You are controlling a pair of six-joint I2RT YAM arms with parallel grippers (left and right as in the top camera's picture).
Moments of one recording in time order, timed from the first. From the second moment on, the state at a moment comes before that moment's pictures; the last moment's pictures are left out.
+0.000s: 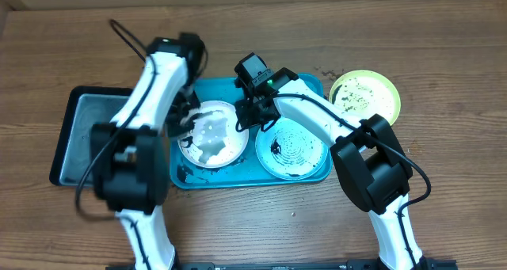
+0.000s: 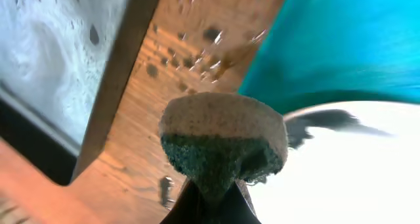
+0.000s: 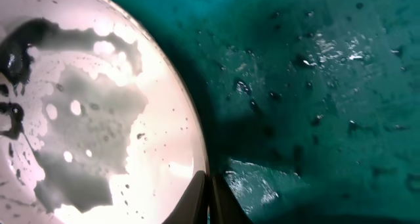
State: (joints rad) left arm -0.13 2.04 1.69 -1.32 -0.34 -0.63; right arm 0.64 2.24 1.74 -0.79 -0.22 0.33
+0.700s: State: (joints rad) left arm 0.50 1.73 1.73 -1.32 0.18 -0.44; right arm 0.86 1.97 1.84 -0.96 0.46 0.23
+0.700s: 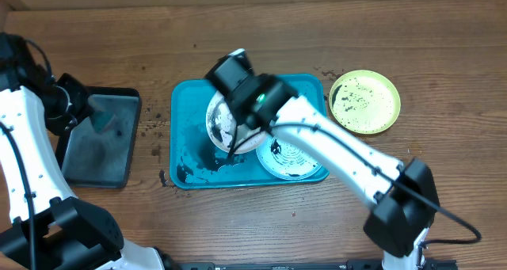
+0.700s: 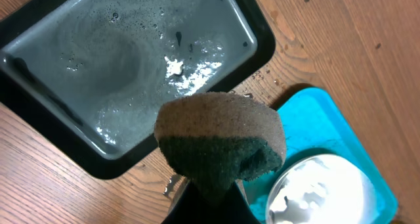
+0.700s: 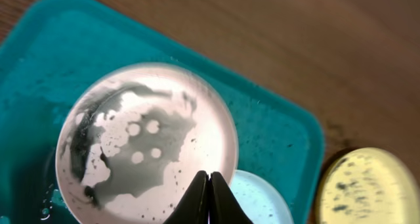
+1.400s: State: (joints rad) left arm 0.51 1.73 1.73 -1.33 0.24 -0.41; right arm 0.56 1.96 1.86 -1.00 0.18 0.43
